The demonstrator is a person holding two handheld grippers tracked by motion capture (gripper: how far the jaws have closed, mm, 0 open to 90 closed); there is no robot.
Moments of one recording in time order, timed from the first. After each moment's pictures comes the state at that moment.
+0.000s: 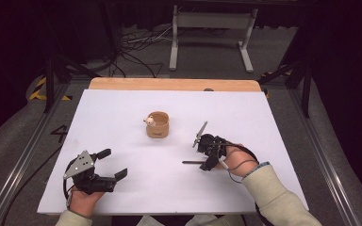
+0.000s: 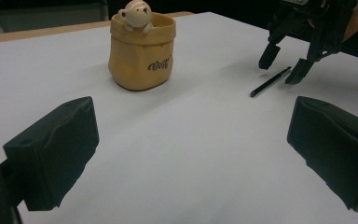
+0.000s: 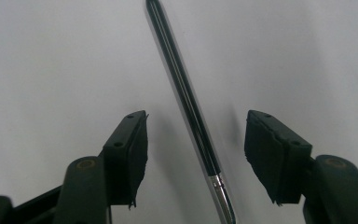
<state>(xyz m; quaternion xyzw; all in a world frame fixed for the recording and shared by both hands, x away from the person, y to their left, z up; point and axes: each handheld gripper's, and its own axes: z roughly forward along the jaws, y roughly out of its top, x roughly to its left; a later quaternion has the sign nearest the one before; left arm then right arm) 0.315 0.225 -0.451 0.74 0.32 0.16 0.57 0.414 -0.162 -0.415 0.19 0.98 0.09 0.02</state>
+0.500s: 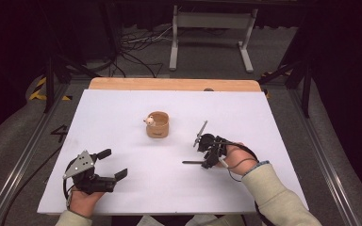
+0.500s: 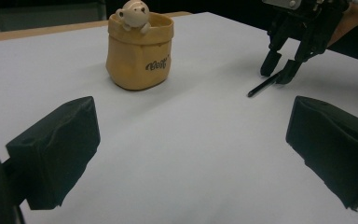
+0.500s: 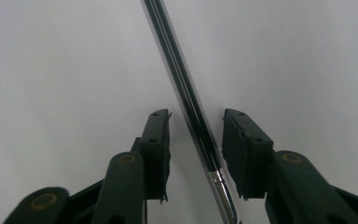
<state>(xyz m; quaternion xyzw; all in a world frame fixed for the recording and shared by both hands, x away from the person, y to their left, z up) 0.314 0.225 -0.450 0.74 0.31 0.15 0.57 0.419 -0.164 -0.418 0.19 0.98 0.08 0.00</state>
